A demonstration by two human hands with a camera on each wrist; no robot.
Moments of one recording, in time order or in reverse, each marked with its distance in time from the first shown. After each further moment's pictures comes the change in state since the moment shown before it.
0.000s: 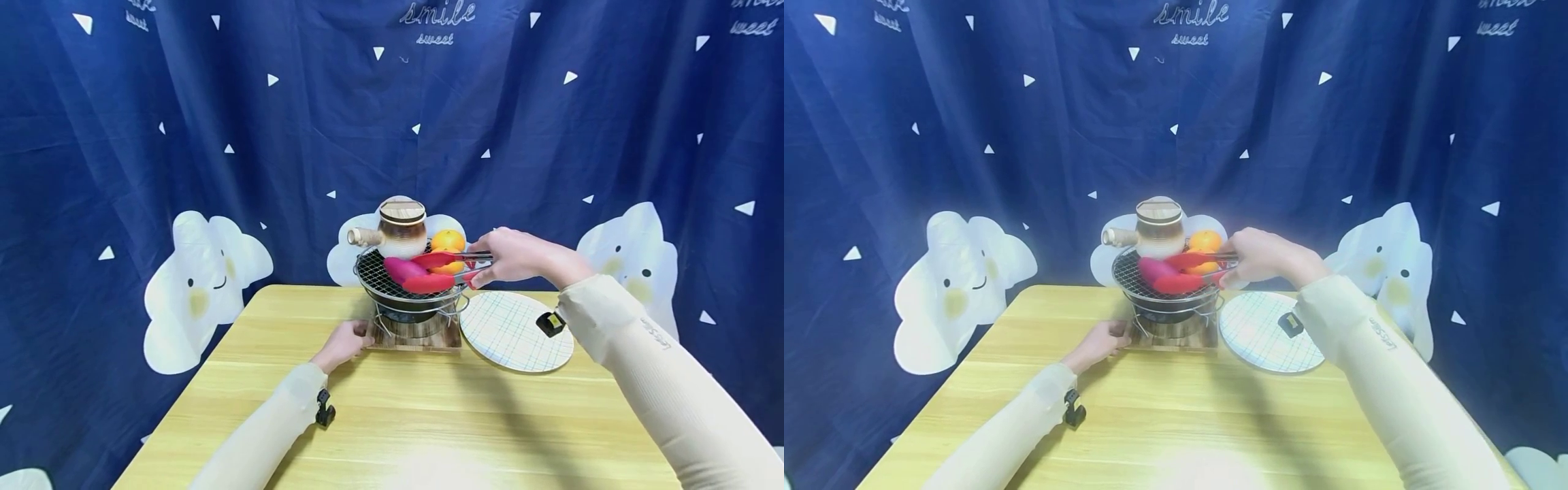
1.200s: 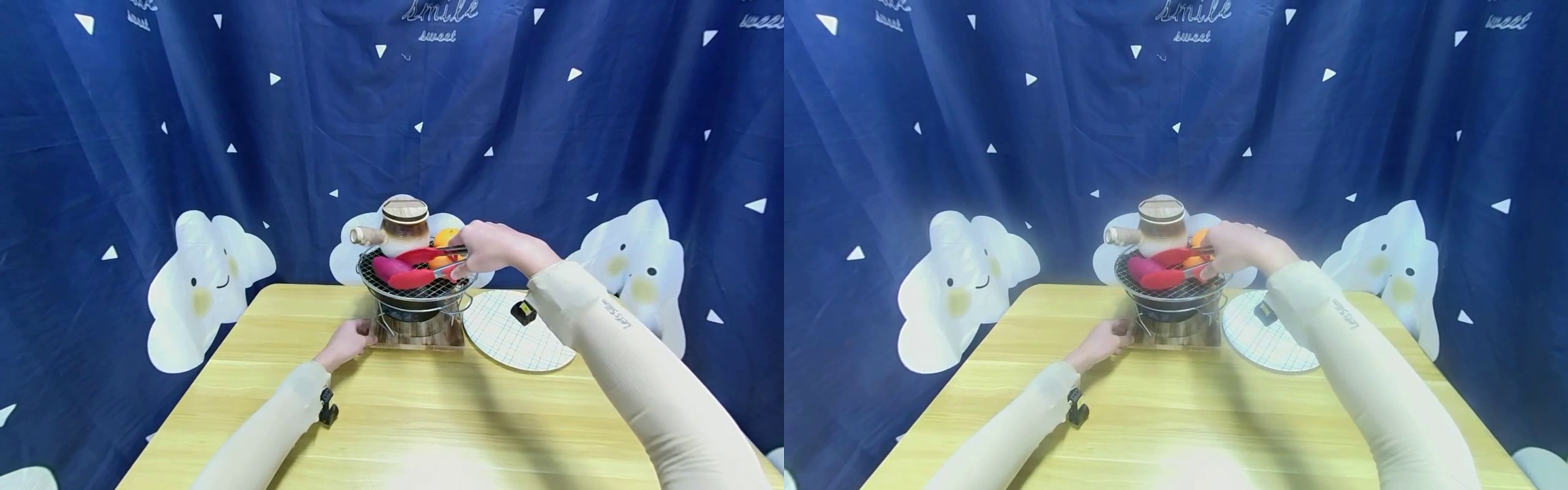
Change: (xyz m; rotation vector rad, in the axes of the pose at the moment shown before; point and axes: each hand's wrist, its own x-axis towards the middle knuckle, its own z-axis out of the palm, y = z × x) left_hand -0.001 0.004 -0.001 -0.023 0.002 -0.008; right_hand 0.038 -0.024 -0.003 -0.076 -0.066 0.019
